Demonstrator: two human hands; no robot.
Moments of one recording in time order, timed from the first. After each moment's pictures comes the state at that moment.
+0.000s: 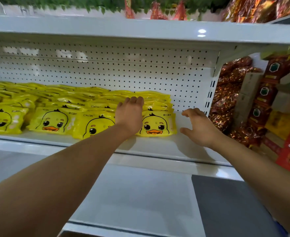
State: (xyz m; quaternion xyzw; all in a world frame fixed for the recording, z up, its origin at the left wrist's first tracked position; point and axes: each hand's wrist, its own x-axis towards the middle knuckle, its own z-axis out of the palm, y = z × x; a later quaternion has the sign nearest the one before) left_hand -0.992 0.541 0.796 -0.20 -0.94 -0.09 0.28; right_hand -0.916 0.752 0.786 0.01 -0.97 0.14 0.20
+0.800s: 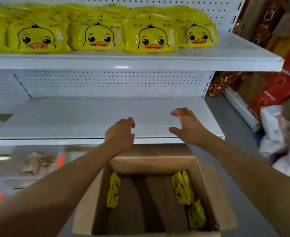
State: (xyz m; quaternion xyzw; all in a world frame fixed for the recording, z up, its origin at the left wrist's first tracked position) left_hand -0.862 0.284 0.590 -0.23 -0.96 -0.16 -0.04; right_hand -0.785 0.493 0.610 -0.08 -0.97 0.22 0.04
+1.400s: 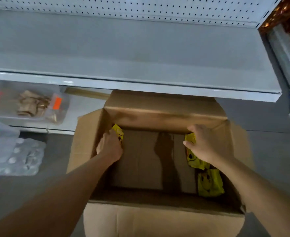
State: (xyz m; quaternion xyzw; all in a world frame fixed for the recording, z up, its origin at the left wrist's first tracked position) left_hand -0.842 0.231 0.326 0.02 -0.96 -0.11 -0.26; right_hand -0.760 0.495 0.369 -0.18 -0.94 0.24 -0.16
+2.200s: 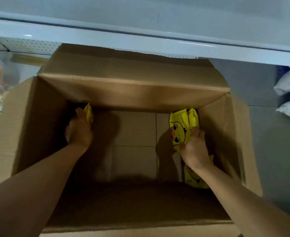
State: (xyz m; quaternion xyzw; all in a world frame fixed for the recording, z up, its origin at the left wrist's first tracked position) left_hand -0.869 0.249 0.174 0.06 -0.98 -0.13 -0.14; right_hand -0.713 0.525 0.221 -0.36 -0.89 0.24 -0.16
